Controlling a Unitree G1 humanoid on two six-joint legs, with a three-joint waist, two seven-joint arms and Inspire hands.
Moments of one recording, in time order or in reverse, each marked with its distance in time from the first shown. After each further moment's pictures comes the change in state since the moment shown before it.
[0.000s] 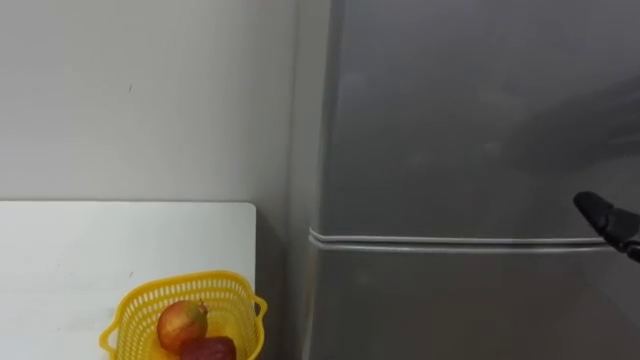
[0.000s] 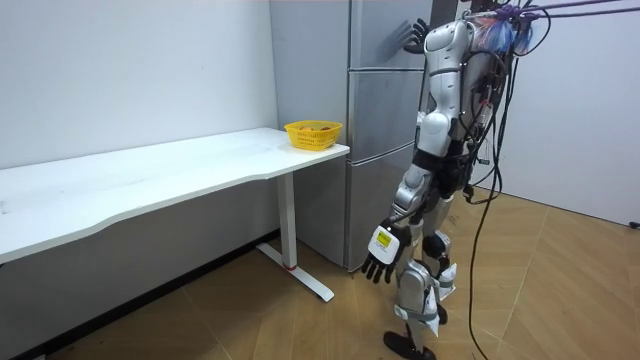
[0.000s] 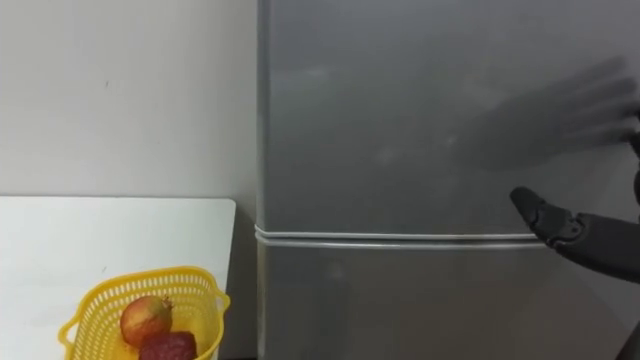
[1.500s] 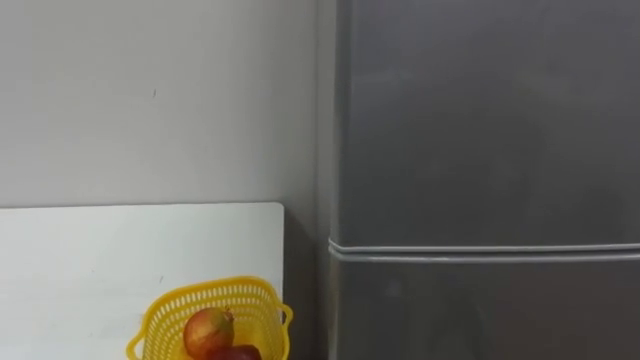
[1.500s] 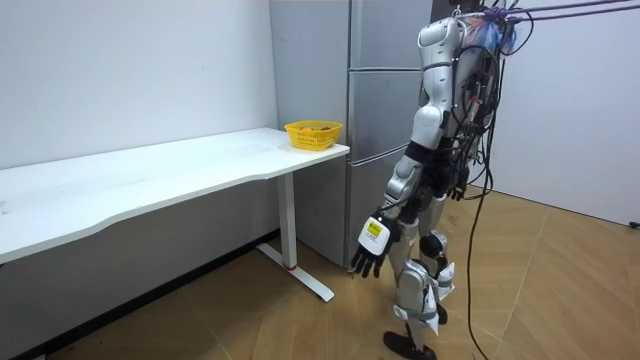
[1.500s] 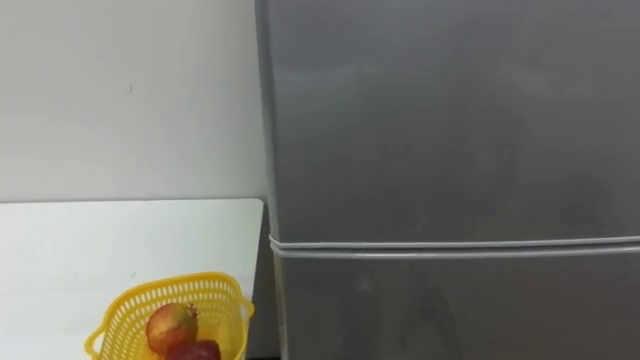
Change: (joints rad) left arm -0.021 -0.041 -0.066 -0.036 -0.002 0.086 0.062; right arm 0.251 0.218 0.286 1.353 -0.131 0.145 -0.058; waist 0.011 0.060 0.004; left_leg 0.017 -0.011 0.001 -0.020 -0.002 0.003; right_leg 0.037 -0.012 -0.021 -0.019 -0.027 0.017
